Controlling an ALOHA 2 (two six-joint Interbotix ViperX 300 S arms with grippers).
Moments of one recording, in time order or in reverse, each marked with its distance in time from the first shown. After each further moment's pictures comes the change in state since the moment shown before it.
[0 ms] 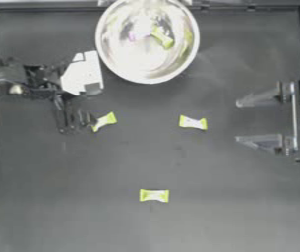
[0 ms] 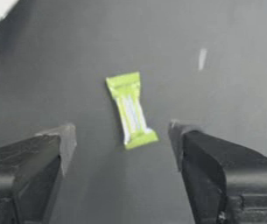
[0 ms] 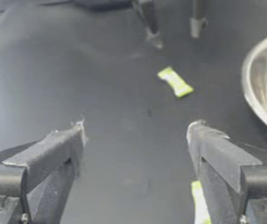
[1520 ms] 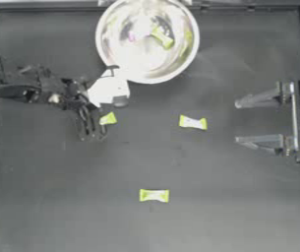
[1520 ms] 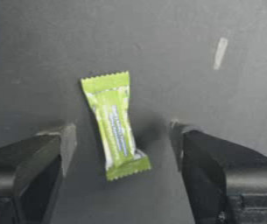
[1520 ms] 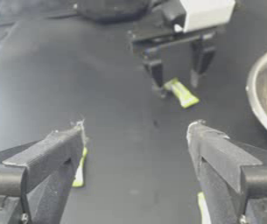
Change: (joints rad) left arm -0.041 0.247 -0.072 0.005 -0.014 -0.074; right arm 0.000 0.006 0.003 0.011 -0.041 0.002
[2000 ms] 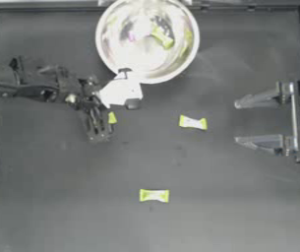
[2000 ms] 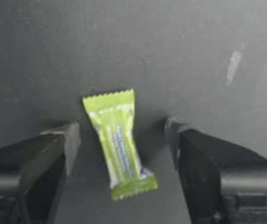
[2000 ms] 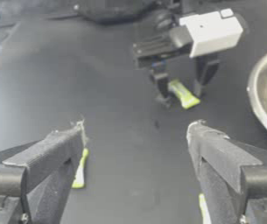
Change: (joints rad) left arm -0.006 0.086 -0.094 0.101 0.109 -0.100; right arm 0.000 0.000 0.000 0.002 -0.009 0.000
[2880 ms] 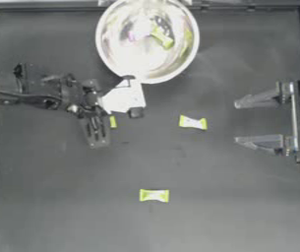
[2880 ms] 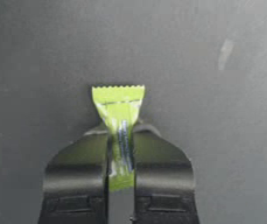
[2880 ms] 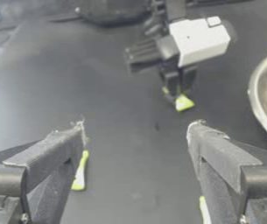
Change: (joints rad) left arm -0.063 -0.020 -0.025 0.074 0.044 -0.066; right arm 0.000 0.000 0.000 0.000 -0.006 0.000
